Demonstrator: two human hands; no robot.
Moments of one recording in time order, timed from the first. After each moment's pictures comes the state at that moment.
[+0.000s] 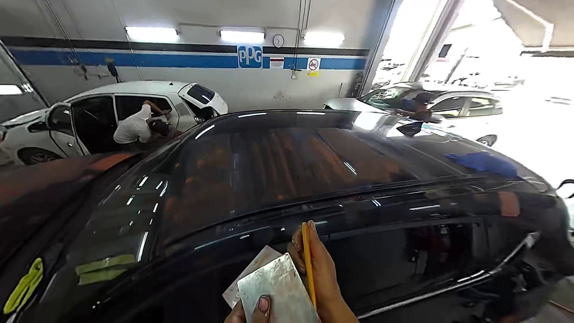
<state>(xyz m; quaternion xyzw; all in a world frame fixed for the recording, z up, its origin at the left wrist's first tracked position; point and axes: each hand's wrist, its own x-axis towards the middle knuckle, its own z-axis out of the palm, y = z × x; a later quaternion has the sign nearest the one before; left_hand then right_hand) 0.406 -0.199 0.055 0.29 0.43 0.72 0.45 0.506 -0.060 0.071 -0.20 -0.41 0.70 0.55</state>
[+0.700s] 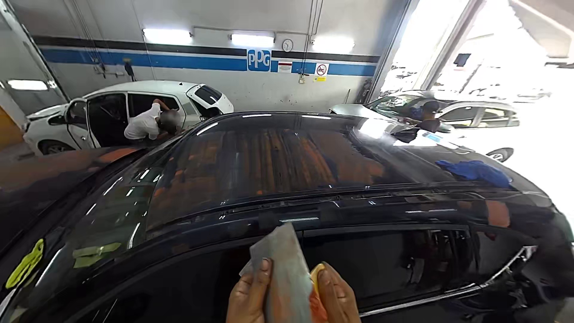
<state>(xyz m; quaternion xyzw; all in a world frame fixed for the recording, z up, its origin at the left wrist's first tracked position) 0.507 -0.168 0.092 0.14 0.40 0.75 0.50 0.642 -0.106 0.048 -0.30 -0.59 0.48 0.57</state>
